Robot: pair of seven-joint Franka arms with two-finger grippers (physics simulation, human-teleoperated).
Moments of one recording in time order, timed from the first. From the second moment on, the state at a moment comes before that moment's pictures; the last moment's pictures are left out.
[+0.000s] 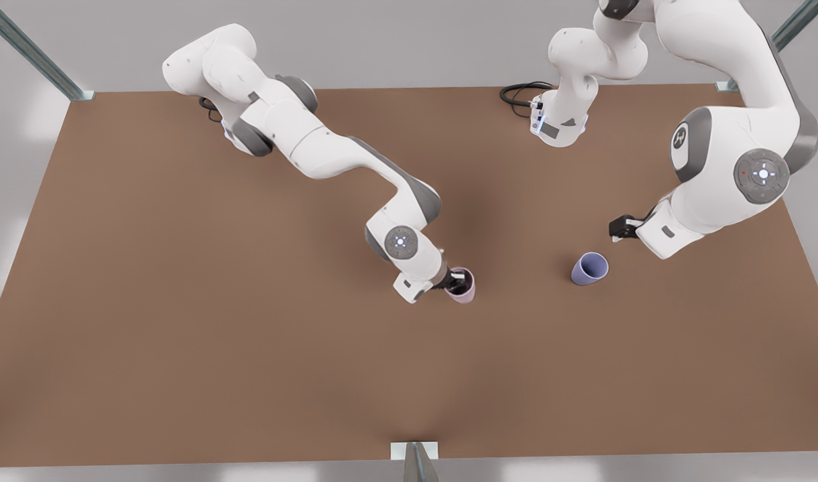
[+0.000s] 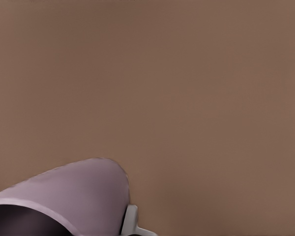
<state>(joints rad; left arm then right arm) -0.27 0.21 0.18 -1.45 -0.01 1.50 0.04 0.70 1.16 0.14 -0.73 0.15 2.15 0.74</state>
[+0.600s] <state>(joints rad) -0.24 0.24 0.18 -1.91 -0.02 1.88 0.04 0.75 1.20 0.13 -0.78 0.15 2.26 1.05</state>
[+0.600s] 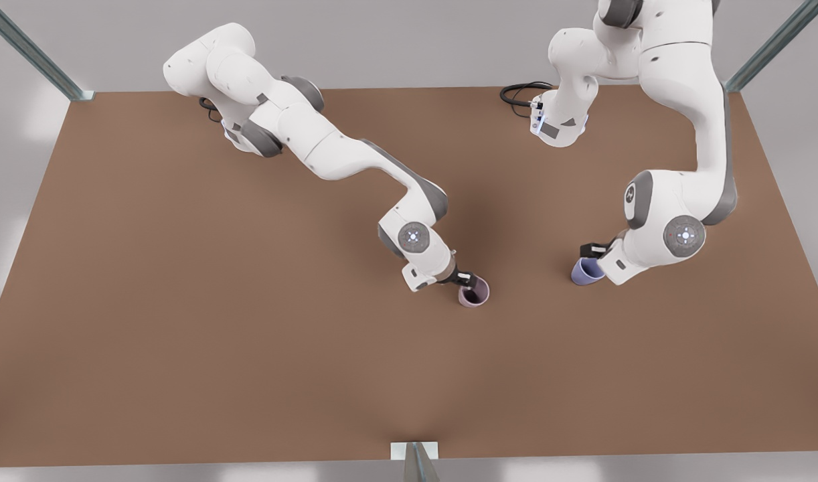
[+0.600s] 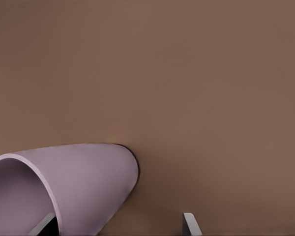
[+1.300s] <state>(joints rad) -0.17 0.36 0.21 -2.10 -0.08 2.23 0.05 -0.07 0.20 0.02 -1.44 0.01 1.83 0.75</state>
